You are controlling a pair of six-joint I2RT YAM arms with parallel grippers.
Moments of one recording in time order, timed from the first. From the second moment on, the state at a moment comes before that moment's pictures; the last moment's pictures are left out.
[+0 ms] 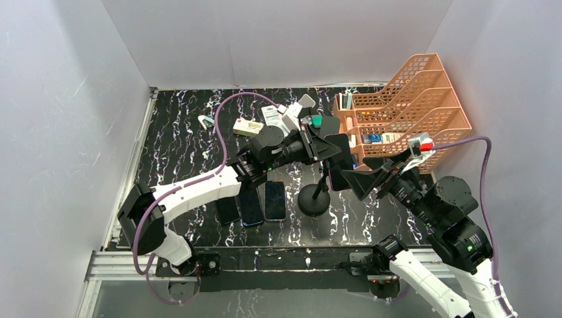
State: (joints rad) left arm -0.97 1.52 1.17 0.29 0.15 -1.05; right arm 0.60 0.44 1.00 -0.57 -0.14 0.39
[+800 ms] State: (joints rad) left arm -0.98 1.40 1.06 0.29 0.06 -0.97; right arm 0.60 0.42 0.98 -0.59 -0.14 0.39
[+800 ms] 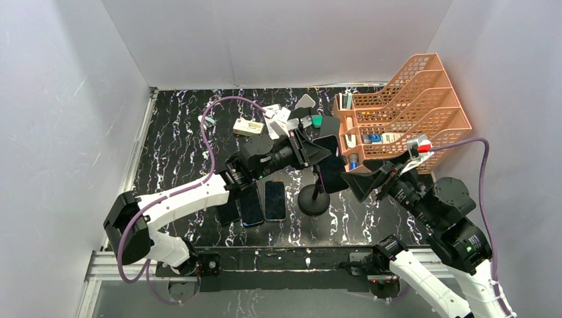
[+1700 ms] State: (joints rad) left arm -0.98 1.38 1.04 0.24 0.04 -0.94; right arm 0.60 0.42 0.97 -0.60 -0.13 0.39
